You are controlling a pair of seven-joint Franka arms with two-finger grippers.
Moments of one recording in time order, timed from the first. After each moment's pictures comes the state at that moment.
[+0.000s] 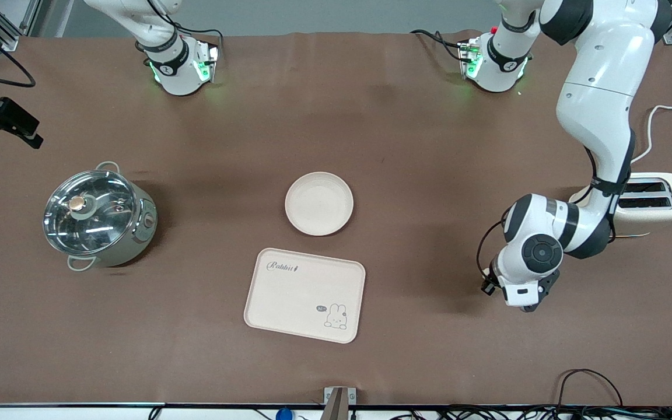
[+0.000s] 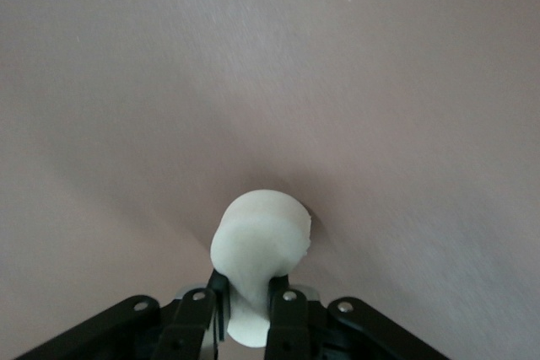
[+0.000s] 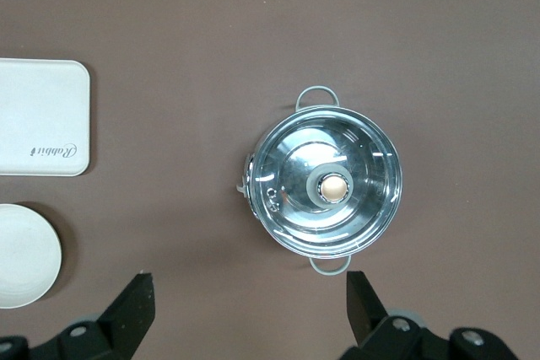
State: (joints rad) left arm -0.03 0.81 -0.21 -1.50 0.33 2.21 -1.24; right arm -0.11 -0.12 0.10 -1.62 -0.04 1.59 0.12
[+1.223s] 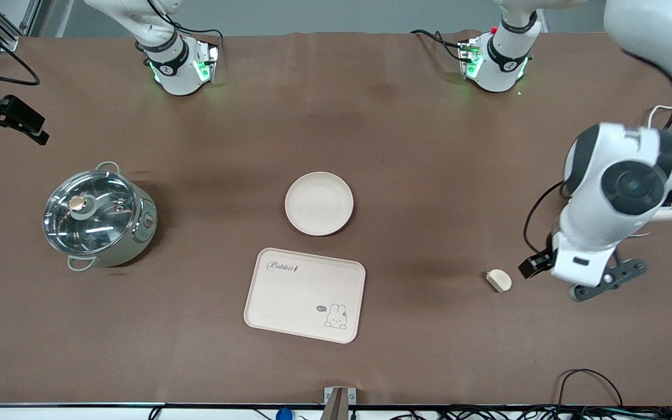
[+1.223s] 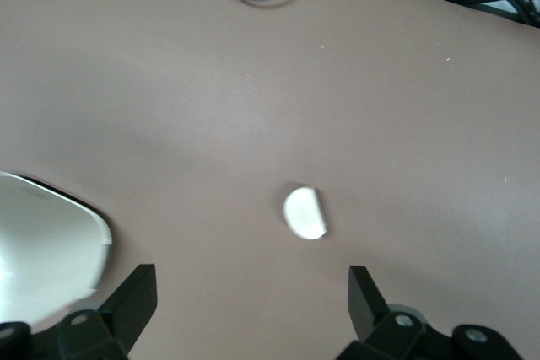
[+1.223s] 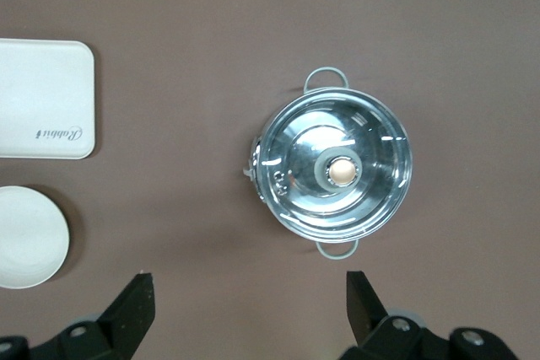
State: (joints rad) left arm 0.01 0.41 -0.27 -1.43 0.33 1.87 -0.65; right arm -0.11 -0.12 0.10 -1.63 -0.01 1.55 0.12
